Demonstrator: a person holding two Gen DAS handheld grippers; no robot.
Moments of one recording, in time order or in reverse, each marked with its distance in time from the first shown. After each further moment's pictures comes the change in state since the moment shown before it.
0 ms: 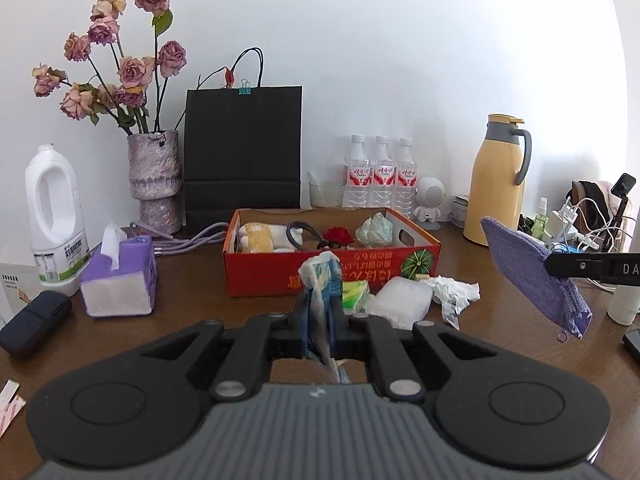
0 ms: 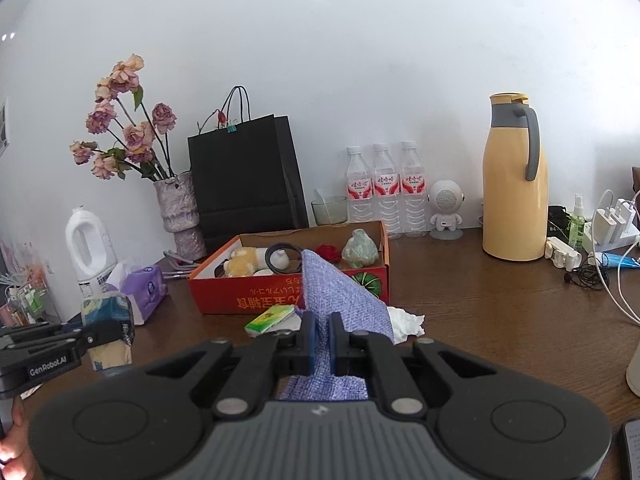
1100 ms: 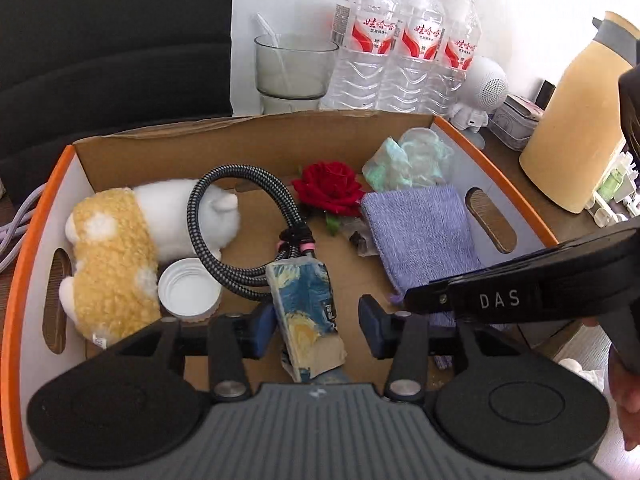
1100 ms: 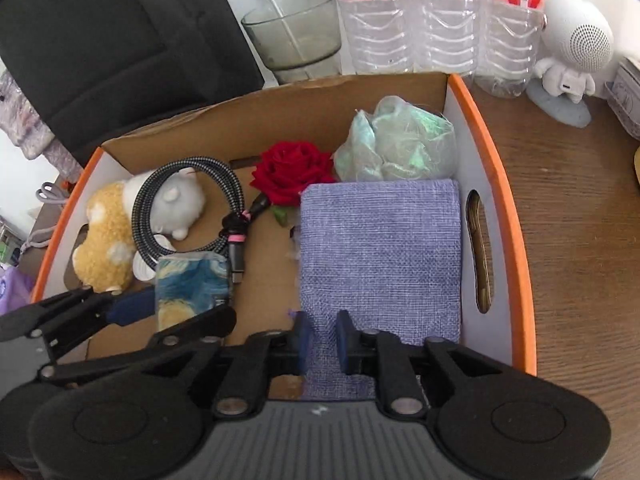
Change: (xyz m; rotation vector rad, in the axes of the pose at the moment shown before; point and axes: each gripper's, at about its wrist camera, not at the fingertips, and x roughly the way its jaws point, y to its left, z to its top) left arm 0.374 0.022 0.065 -0.023 0.543 -0.194; right arm 0.404 -0.033 0.083 0.135 0.742 -0.012
